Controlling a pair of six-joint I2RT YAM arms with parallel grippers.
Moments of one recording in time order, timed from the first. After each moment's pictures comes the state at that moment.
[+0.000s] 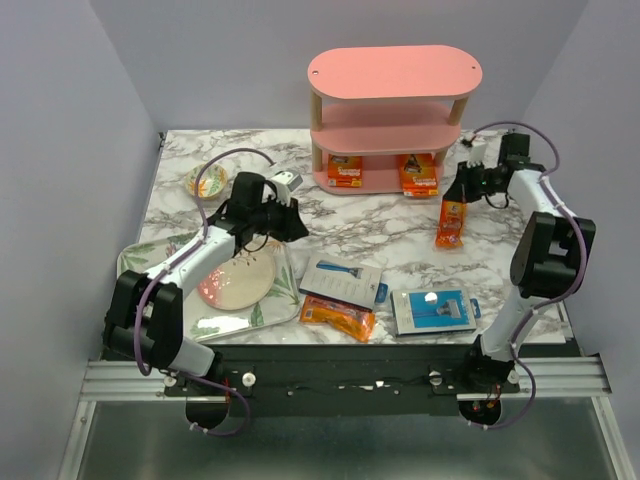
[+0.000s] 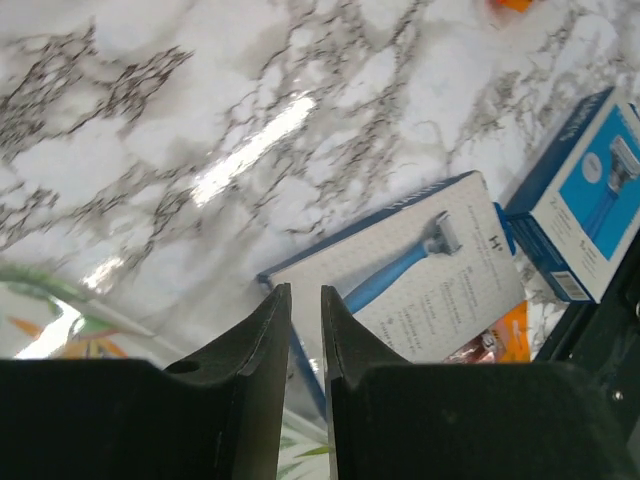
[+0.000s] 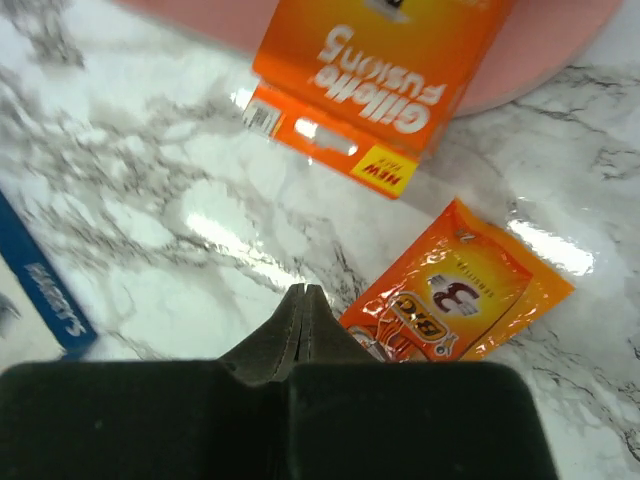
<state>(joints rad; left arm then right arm) -0.39 1.45 0.96 -0.14 0.58 -0.10 -0.21 1.92 1.51 -0.59 -0.74 -0.32</state>
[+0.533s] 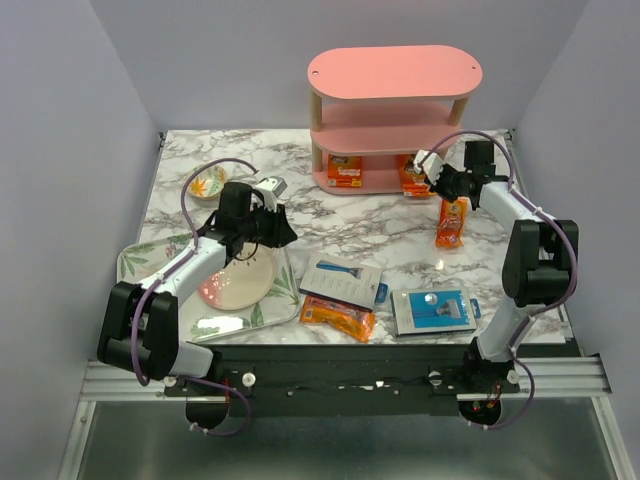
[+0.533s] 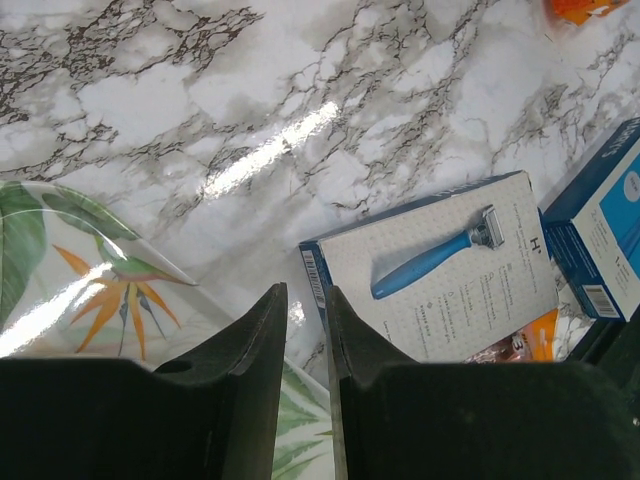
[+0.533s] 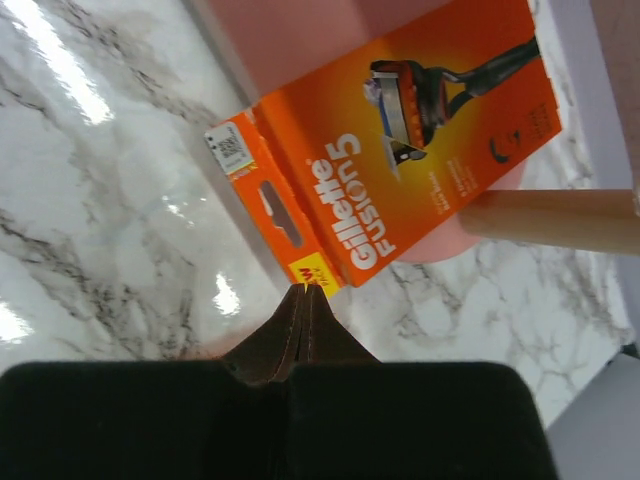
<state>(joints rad) -0.30 1.38 0.82 -0.08 0.53 -0.15 0.00 1.81 1.29 -0.29 -0.47 -1.06</state>
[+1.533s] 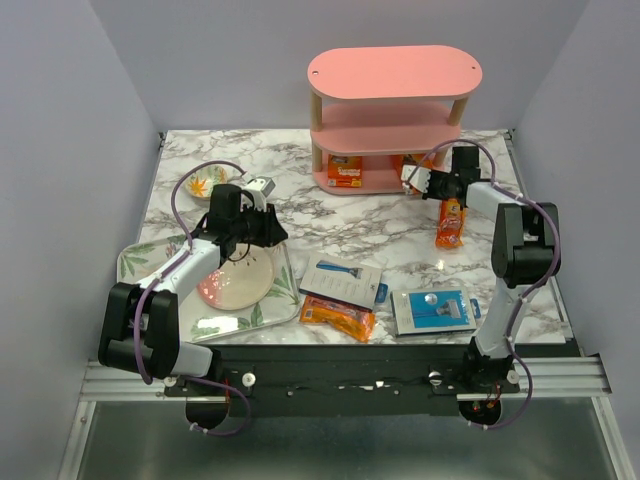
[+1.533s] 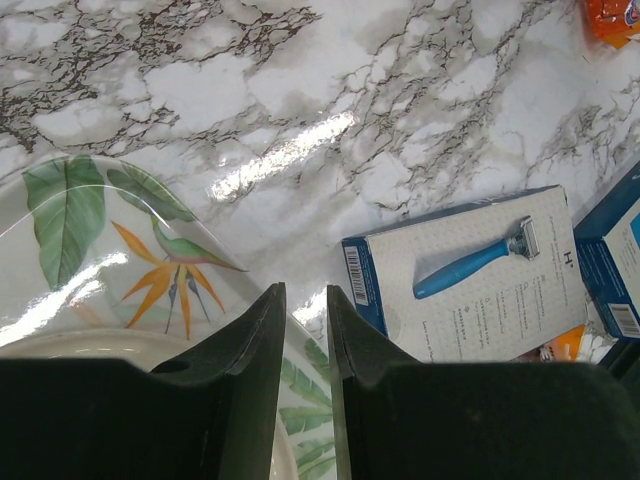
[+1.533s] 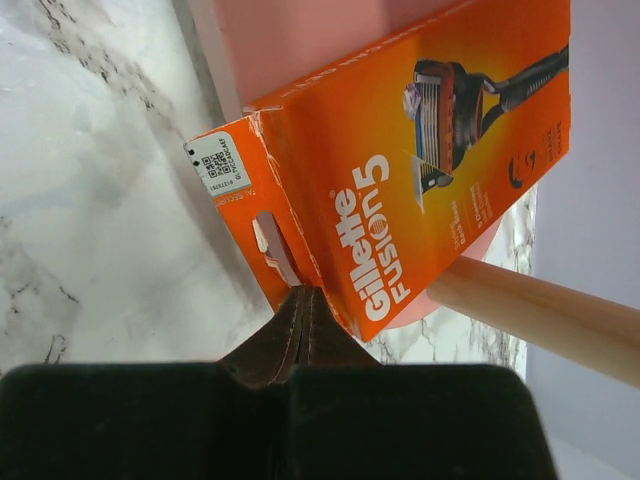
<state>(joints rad) -0.22 1.38 0.78 -0.04 0.53 -0.15 0.03 1.98 1.31 -0.12 -0.41 -1.39</state>
